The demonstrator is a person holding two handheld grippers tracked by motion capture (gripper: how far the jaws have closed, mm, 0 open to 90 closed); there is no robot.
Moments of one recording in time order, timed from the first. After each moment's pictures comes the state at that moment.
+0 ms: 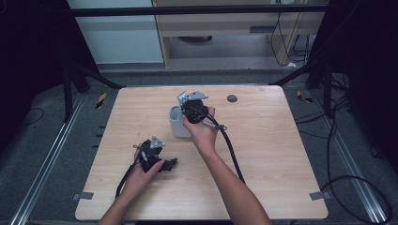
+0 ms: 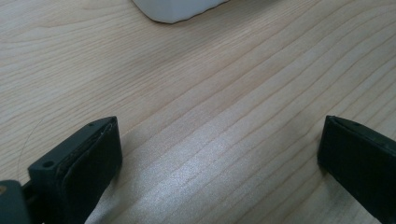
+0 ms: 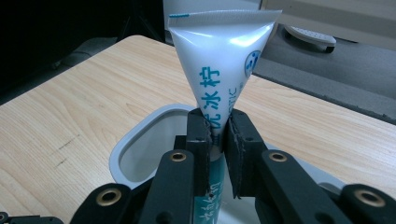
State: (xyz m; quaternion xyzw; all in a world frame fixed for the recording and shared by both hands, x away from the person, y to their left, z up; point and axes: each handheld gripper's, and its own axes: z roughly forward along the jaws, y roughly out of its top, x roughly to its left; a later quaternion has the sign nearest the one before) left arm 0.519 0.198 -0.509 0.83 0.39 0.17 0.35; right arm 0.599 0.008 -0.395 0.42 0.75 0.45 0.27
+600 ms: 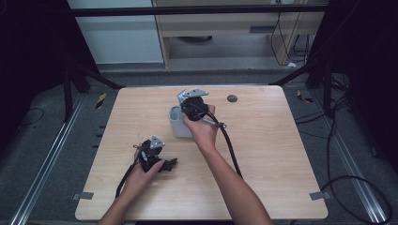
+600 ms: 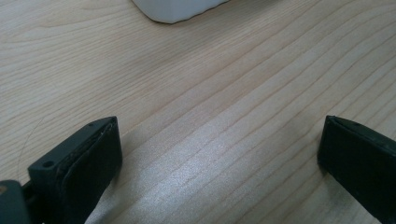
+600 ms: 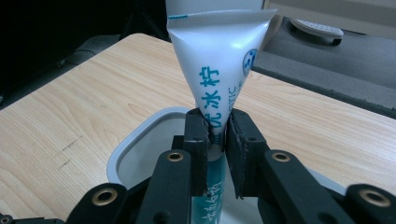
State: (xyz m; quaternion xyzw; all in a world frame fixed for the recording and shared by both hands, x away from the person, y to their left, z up) left arm 0.519 0.198 -0.509 0.83 0.39 0.17 0.35; right arm 0.606 0.007 -0.392 0.42 0.75 0.44 0.25
